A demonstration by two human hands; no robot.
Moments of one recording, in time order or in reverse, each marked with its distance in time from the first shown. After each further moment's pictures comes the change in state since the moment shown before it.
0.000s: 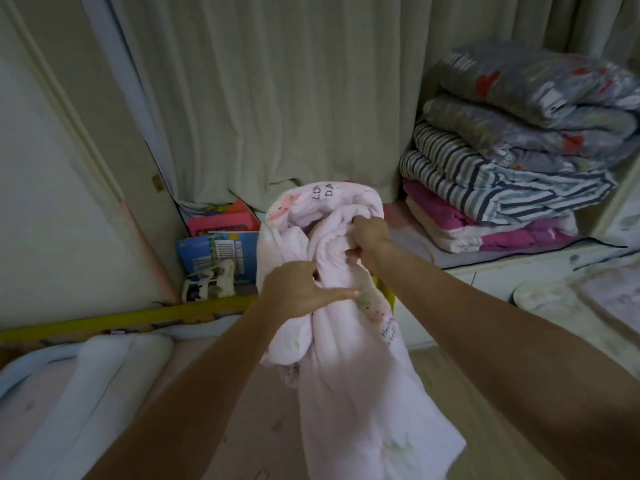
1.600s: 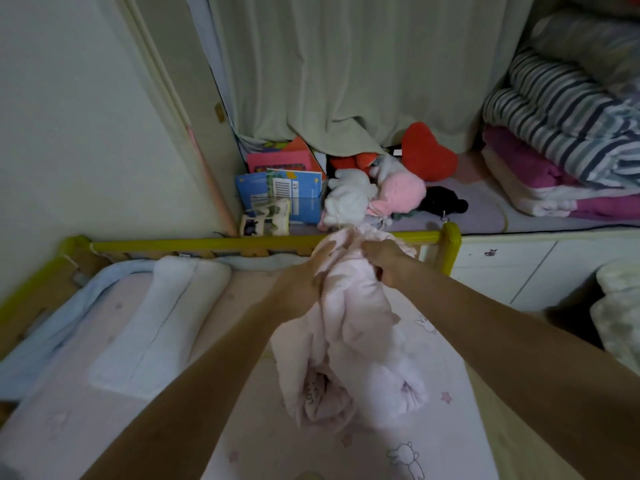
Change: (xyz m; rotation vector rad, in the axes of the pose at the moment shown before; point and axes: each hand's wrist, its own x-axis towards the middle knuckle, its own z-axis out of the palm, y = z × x) left_hand -0.065 -0.122 0.030 -0.130 -0.081 -0.028; right_hand -0.003 0.129 0.072 -0.187 -0.280 0.230
